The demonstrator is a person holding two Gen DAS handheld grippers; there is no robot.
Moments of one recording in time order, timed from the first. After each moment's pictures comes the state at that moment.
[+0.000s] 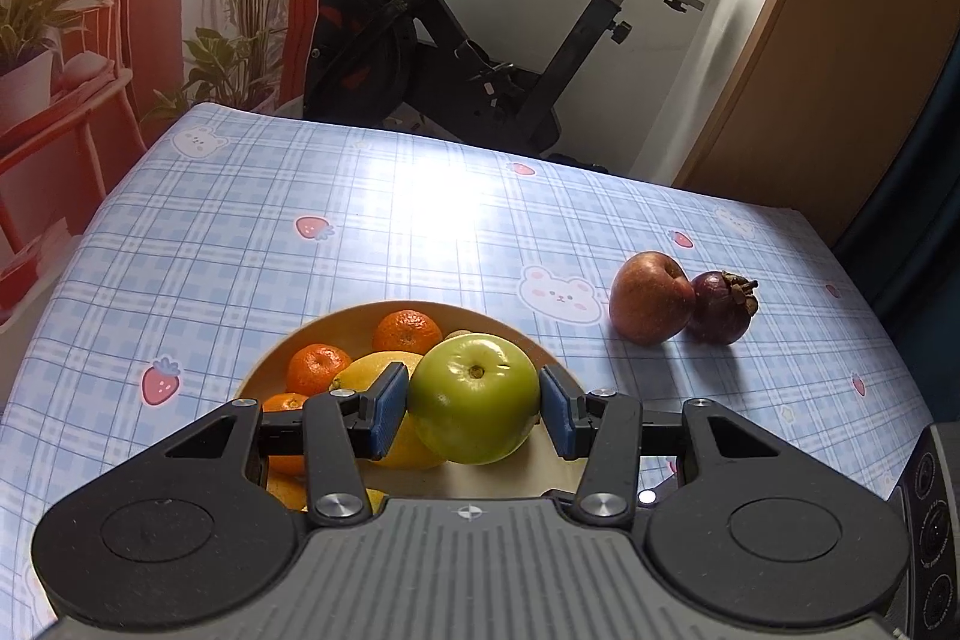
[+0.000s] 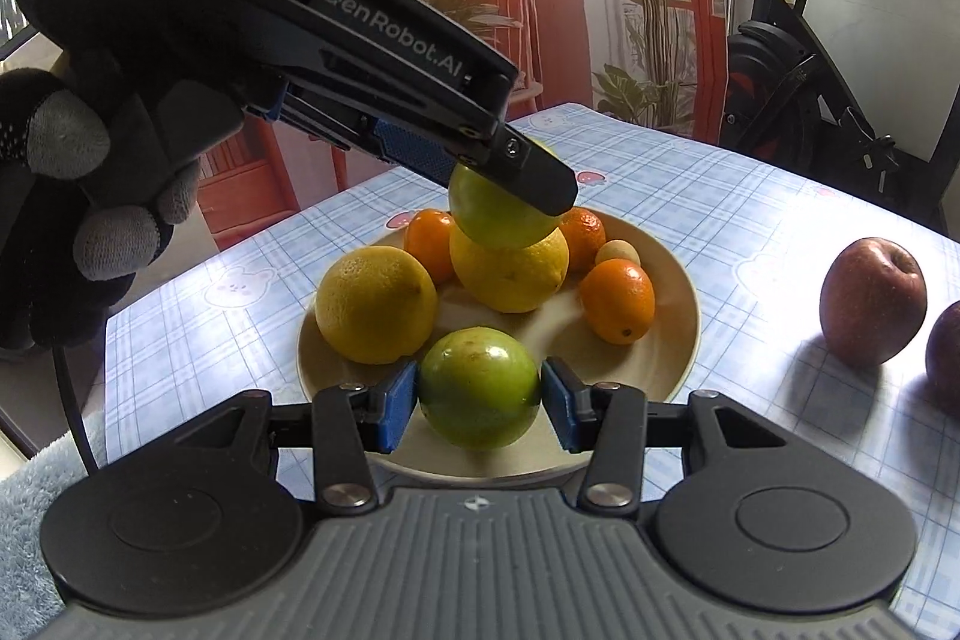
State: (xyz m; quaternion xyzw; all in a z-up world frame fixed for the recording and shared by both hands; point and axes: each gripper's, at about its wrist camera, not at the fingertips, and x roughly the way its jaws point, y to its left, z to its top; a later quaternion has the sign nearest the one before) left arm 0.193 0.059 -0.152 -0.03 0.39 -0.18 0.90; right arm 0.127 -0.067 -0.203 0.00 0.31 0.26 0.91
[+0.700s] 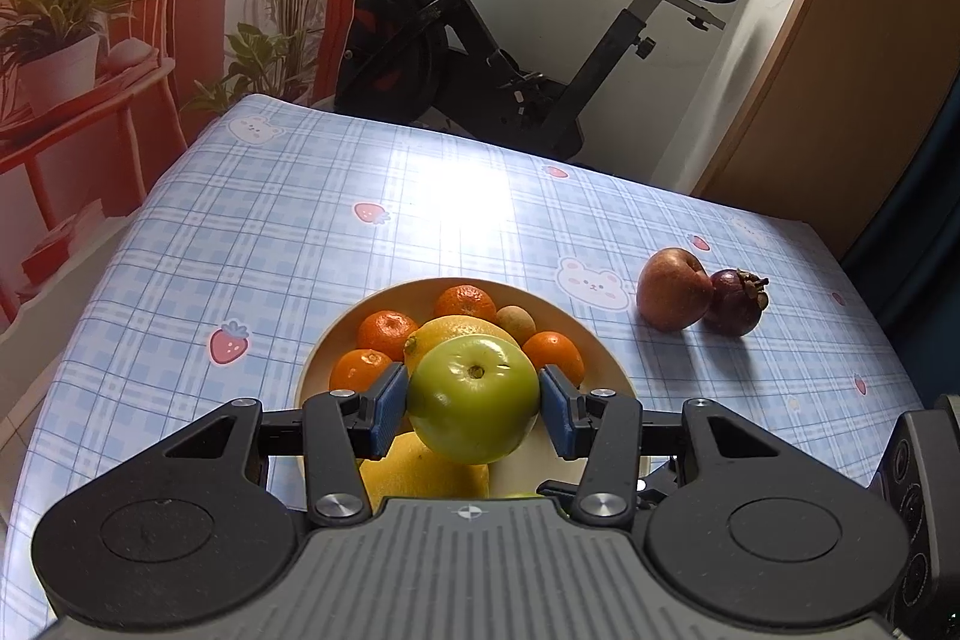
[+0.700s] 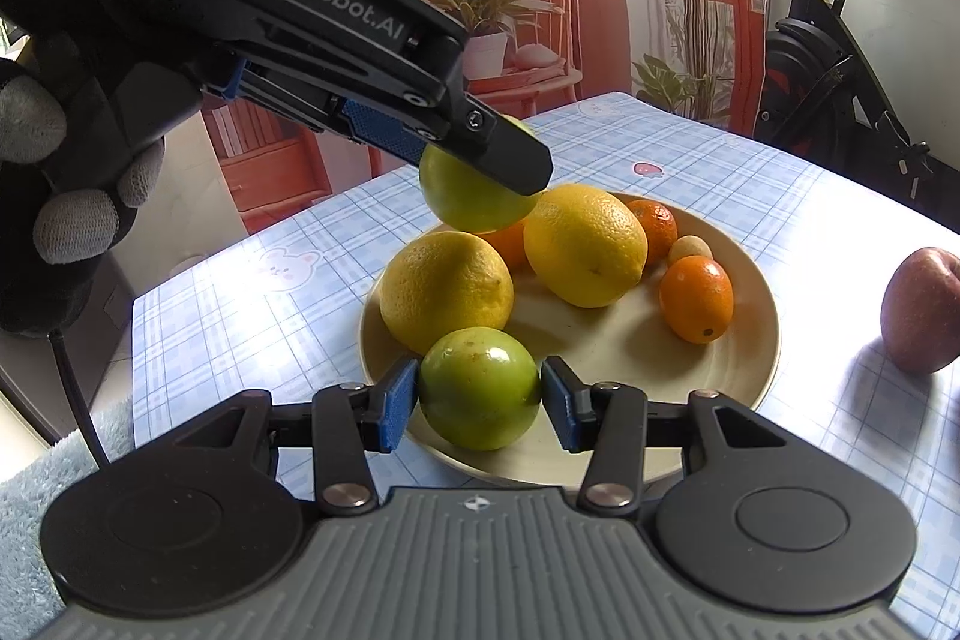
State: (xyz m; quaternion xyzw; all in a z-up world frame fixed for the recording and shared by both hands) left arm 0.171 0.085 -0.147 -0.05 0.39 -0.16 0.91; right arm 0.124 -0.039 -0.205 -0.01 0.32 0.29 0.90
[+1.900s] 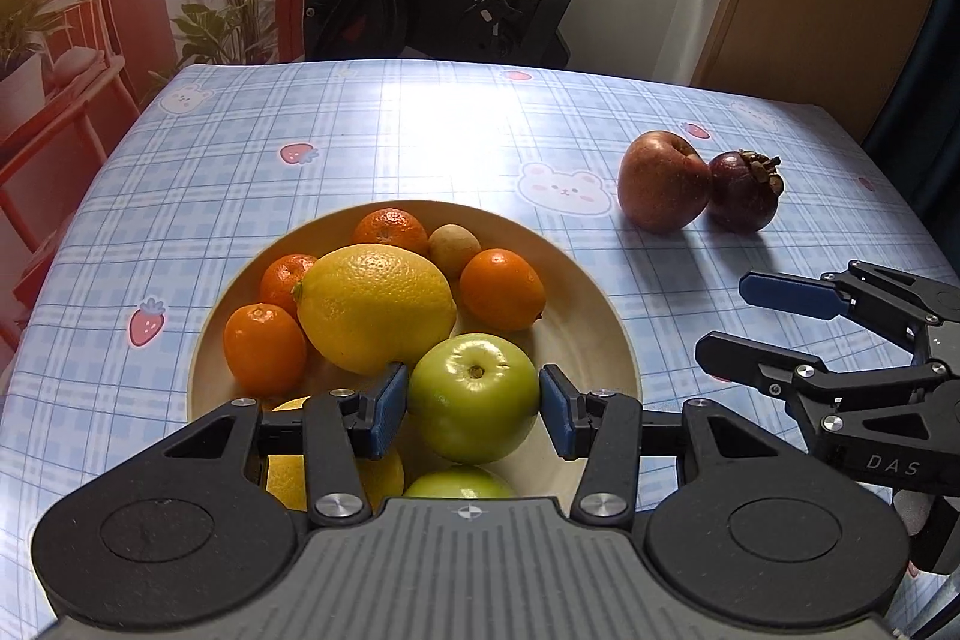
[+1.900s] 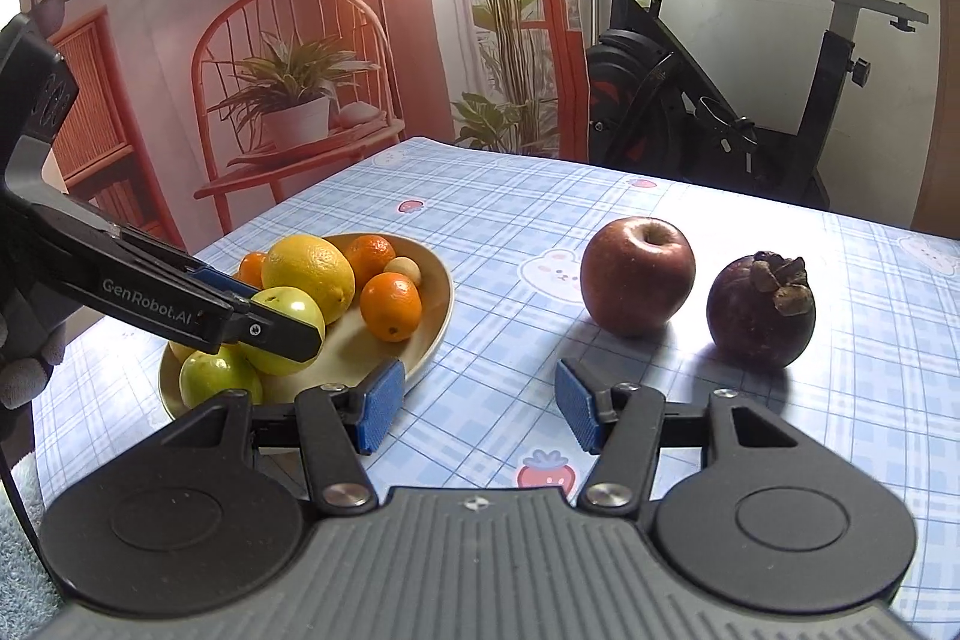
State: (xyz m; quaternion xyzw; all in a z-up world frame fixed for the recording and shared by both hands) left arm 0.178 0.027 -0.187 0.05 0.44 -0.17 0.88; right arm 0.114 -0.162 -0.193 0.05 0.29 0.15 0.94
